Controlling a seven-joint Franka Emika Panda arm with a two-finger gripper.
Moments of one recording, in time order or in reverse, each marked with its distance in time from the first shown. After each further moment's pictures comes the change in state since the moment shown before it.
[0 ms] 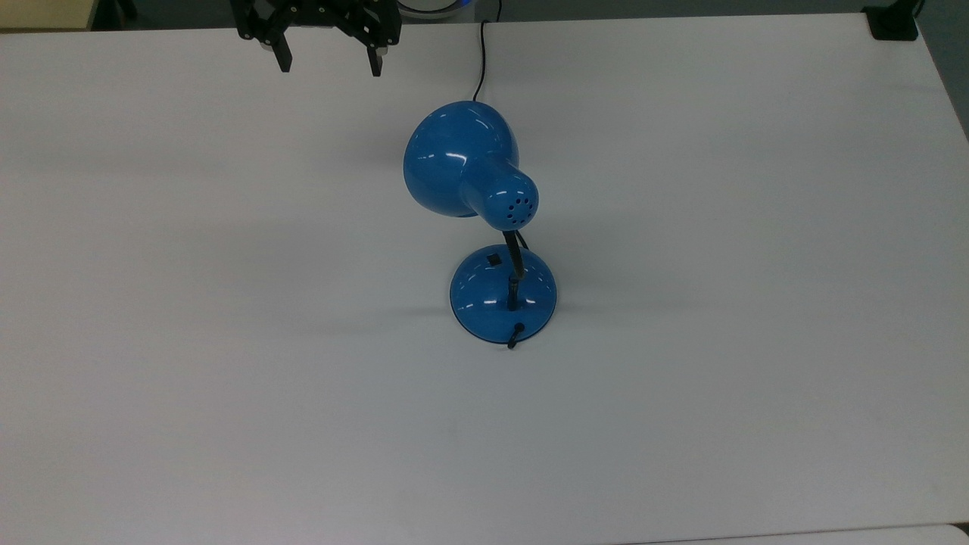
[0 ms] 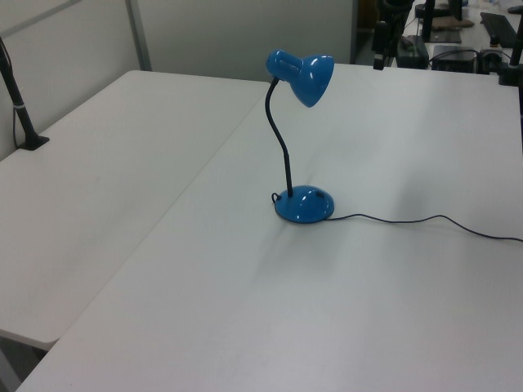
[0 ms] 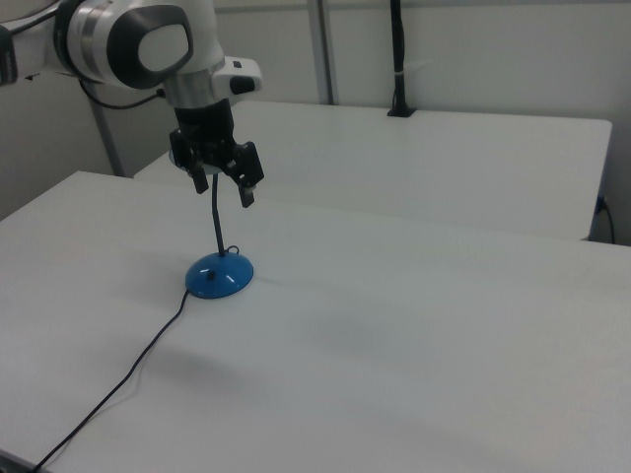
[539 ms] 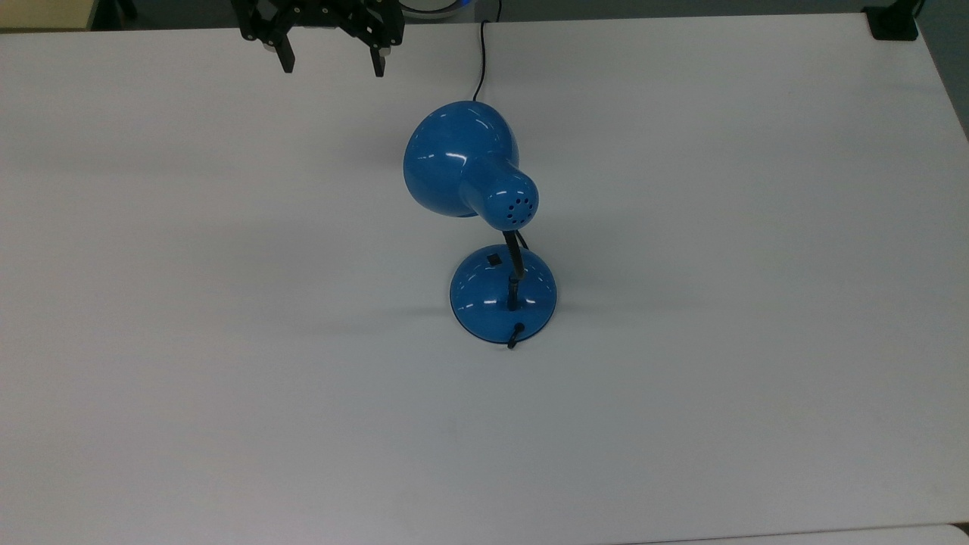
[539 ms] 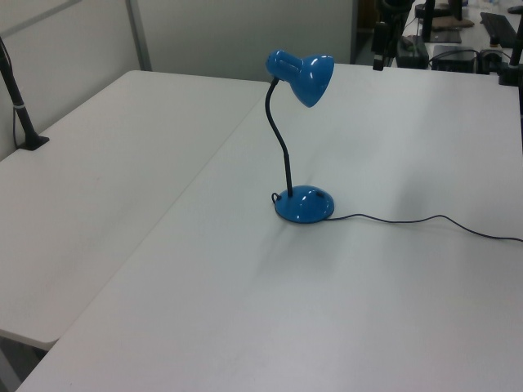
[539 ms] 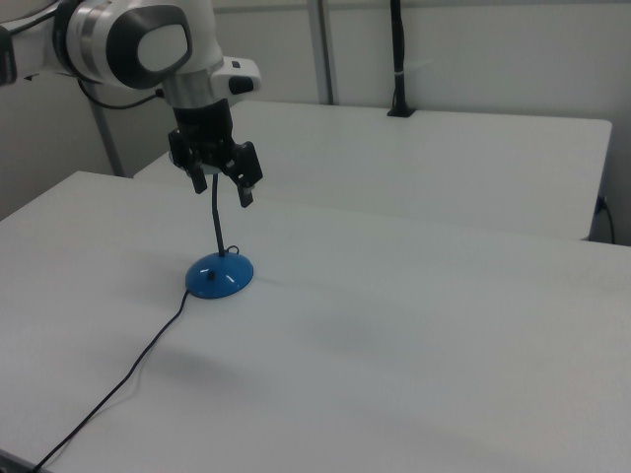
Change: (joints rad) arm 0.001 0.001 0.003 0.000 0.000 0.000 0.000
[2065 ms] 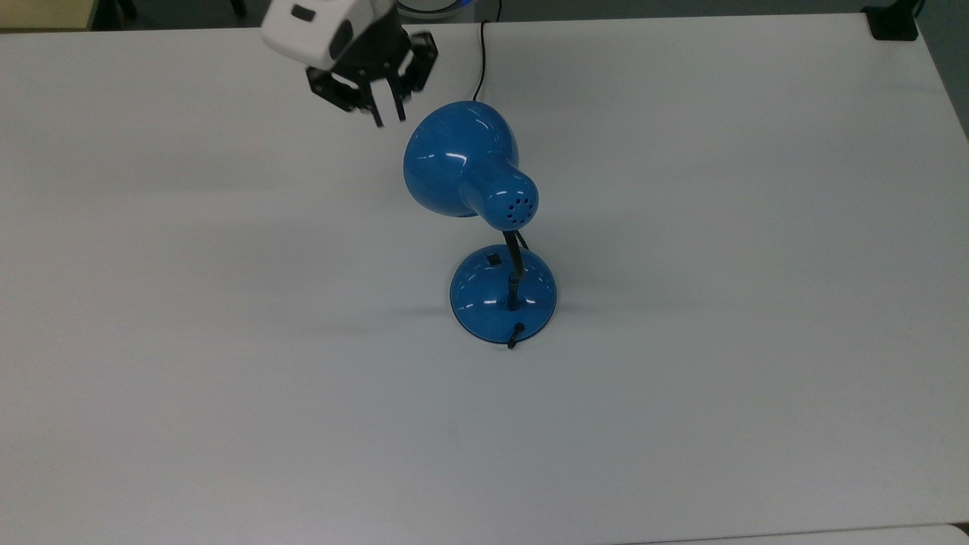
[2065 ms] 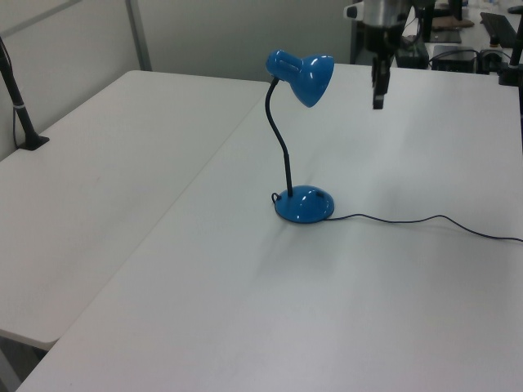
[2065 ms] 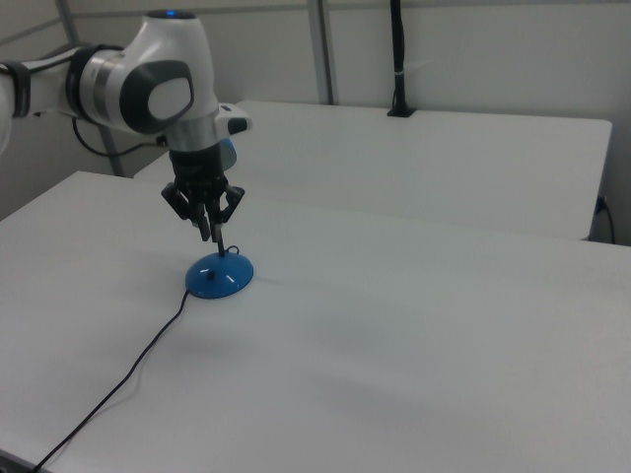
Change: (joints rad) arm 0.024 0.053 0.050 -0.110 0.028 0.091 -0.309
